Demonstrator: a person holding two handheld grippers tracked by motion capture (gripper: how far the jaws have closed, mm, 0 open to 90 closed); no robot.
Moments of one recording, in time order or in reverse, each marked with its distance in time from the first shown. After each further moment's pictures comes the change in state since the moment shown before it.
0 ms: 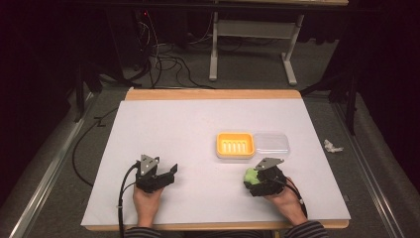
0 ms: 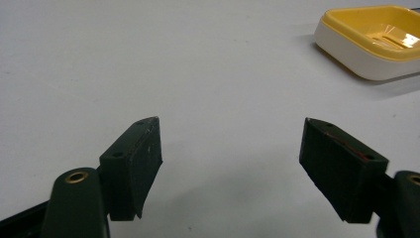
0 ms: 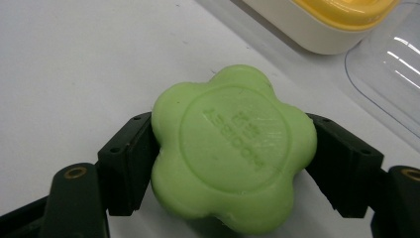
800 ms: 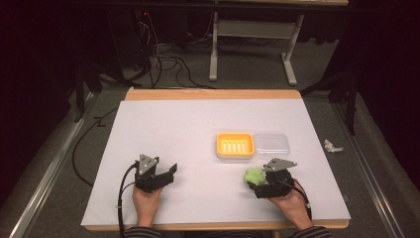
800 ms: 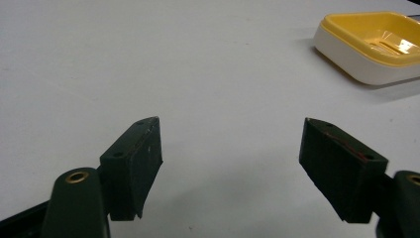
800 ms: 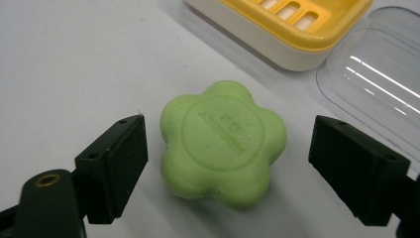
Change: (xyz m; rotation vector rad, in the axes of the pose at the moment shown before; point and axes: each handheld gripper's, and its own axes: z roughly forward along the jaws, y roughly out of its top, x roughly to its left) left arm 0.002 0.002 -0.001 -0.004 -0.009 -0.022; right arm -0.003 -0.006 -0.023 -0.101 0.001 0.035
